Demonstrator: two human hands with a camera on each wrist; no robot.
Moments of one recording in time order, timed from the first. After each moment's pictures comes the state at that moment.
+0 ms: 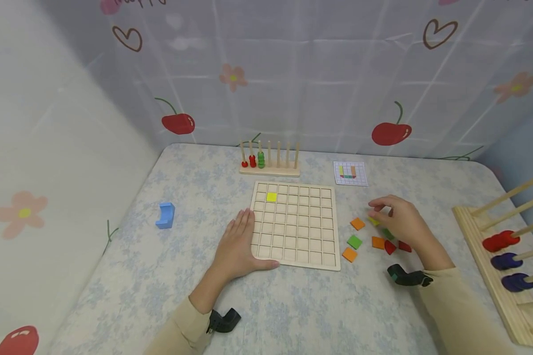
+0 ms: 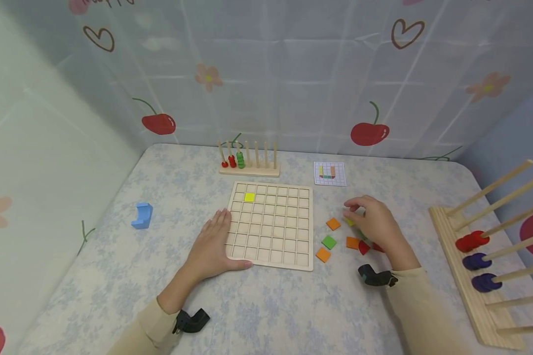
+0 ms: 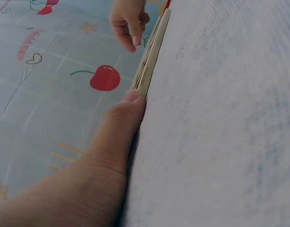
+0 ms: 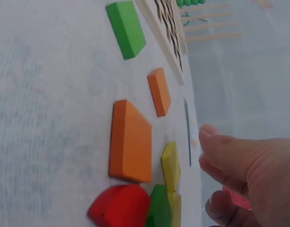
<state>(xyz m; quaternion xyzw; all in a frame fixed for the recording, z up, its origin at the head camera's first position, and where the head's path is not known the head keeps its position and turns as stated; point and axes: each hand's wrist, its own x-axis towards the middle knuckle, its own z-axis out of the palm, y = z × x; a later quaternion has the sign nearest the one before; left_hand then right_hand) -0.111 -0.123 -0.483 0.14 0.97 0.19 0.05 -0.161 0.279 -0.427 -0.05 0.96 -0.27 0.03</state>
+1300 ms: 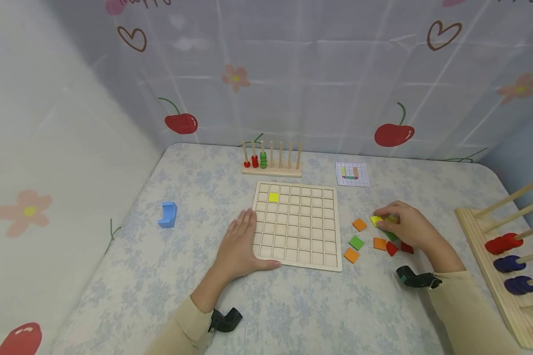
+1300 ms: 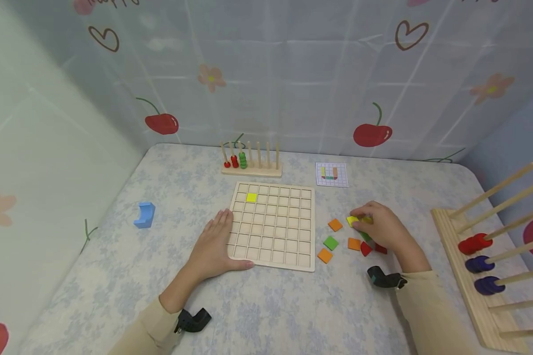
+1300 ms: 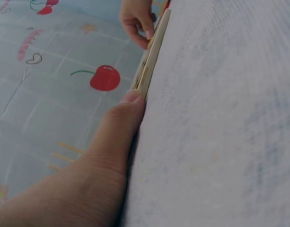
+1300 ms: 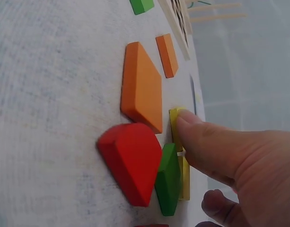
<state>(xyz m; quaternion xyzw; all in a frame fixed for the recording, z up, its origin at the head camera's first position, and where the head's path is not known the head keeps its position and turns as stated) -0.110 -0.123 -0.480 0.14 0.97 0.19 0.04 -0.160 0.297 -0.436 -0.07 0.96 -0.25 0.10</state>
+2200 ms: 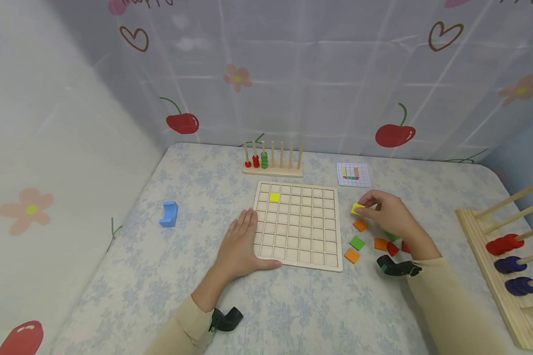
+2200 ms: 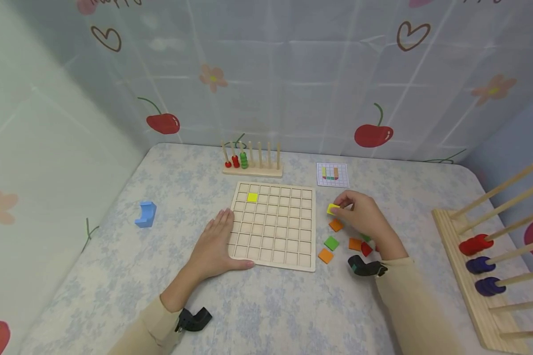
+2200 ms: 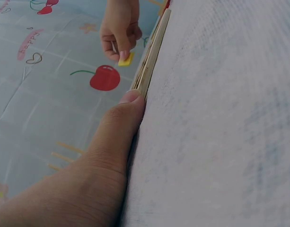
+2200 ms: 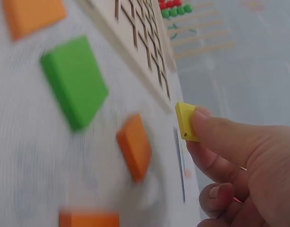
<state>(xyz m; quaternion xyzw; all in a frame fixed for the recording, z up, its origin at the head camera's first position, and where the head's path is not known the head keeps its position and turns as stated) -0.110 -0.122 -0.478 0.14 0.97 0.20 0.04 -0.182 0.258 -0.426 -0.06 0.94 -0.33 0.08</state>
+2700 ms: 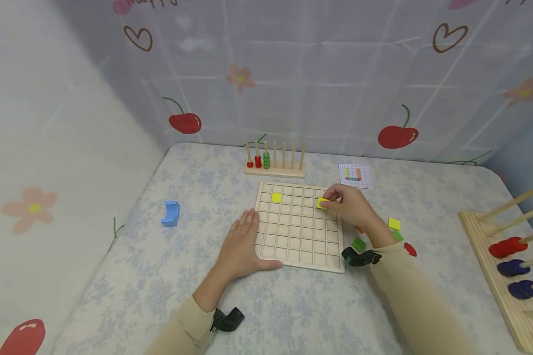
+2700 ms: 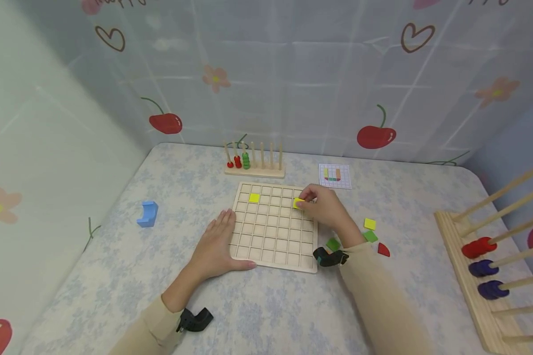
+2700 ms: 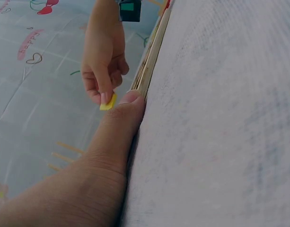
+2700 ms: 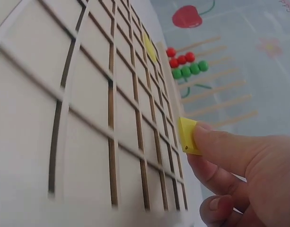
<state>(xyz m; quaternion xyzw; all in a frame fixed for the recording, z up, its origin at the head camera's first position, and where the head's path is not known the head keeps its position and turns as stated) -0.110 -0.123 -0.477 0.14 0.97 0.20 0.04 -0.207 0.180 -0.430 -0.11 0.91 -0.39 0.09</state>
